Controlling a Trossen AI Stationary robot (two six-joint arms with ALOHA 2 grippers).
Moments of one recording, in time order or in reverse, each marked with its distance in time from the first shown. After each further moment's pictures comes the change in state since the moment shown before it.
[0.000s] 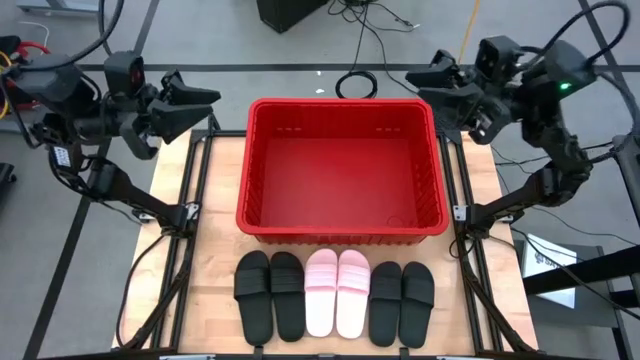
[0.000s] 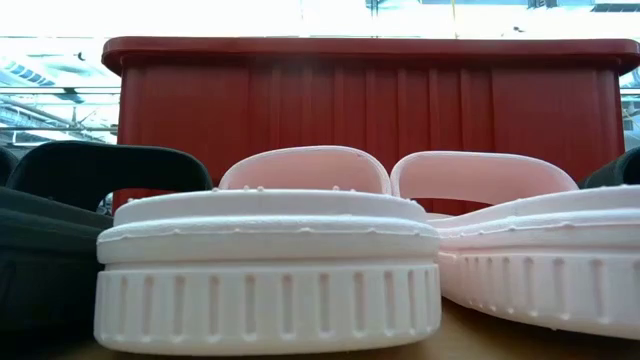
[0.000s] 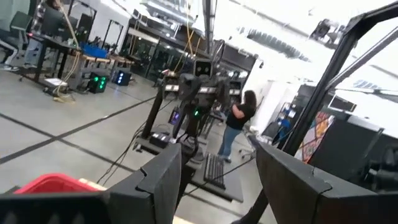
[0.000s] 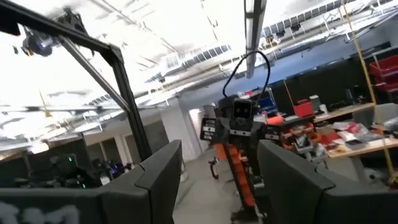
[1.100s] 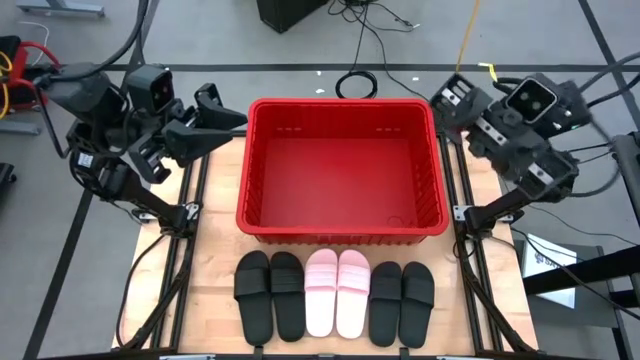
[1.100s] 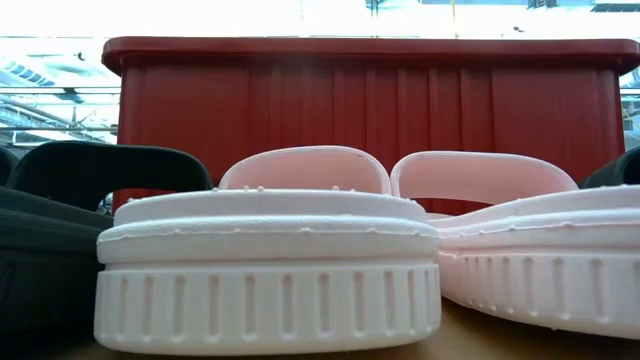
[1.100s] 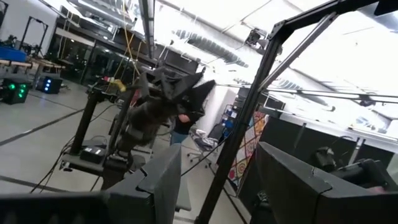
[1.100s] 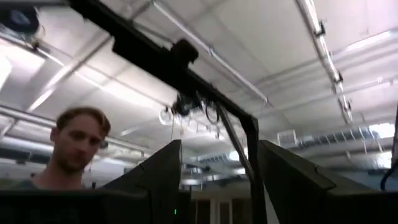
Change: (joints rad) left arm -0.098 0.105 0.000 0.227 0.149 0.003; right arm 0.319 0.027 -0.127 0.627 -0.107 -0.066
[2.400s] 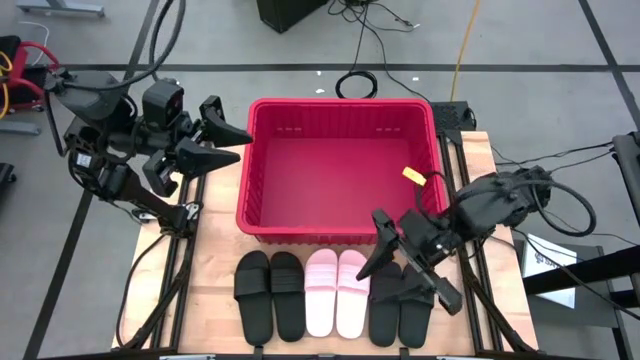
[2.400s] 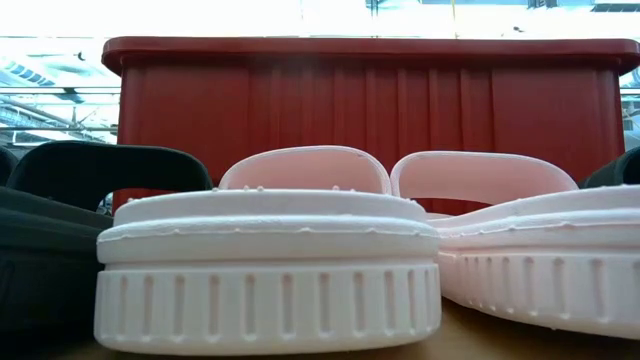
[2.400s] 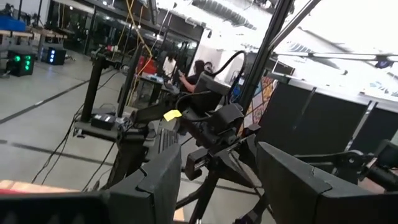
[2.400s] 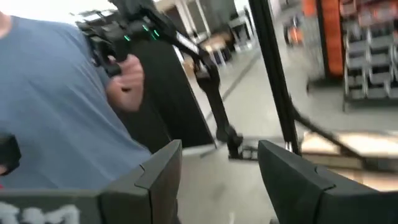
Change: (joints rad) left arm -0.006 -0.006 0.000 -0.169 0.023 0.034; right arm 0.375 0.266 0.287 -1.015 0.302 0.009
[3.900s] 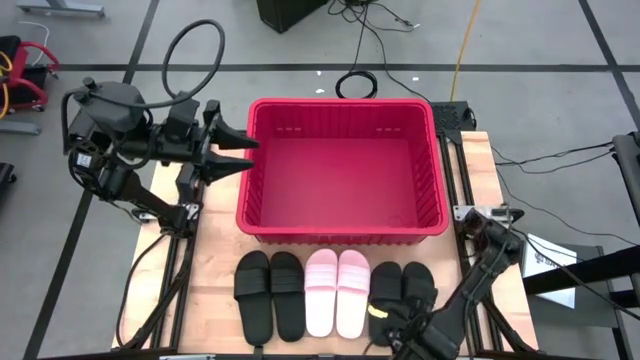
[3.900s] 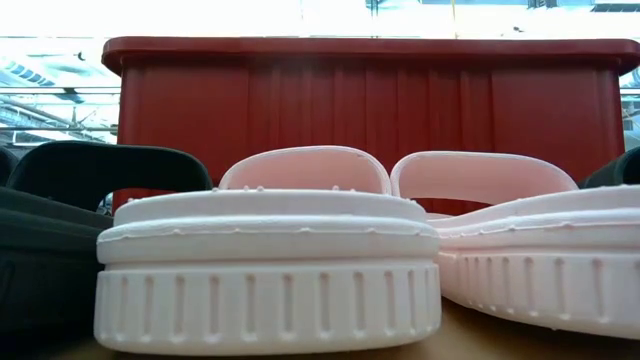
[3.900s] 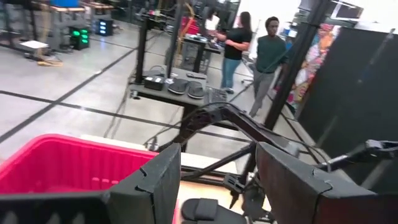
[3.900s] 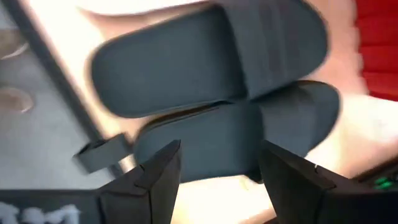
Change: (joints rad) left arm 0.000 0.001 0.000 -0.230 -0.147 0.104; right arm 0.380 0.402 -0.347 -0.895 0.233 0.872
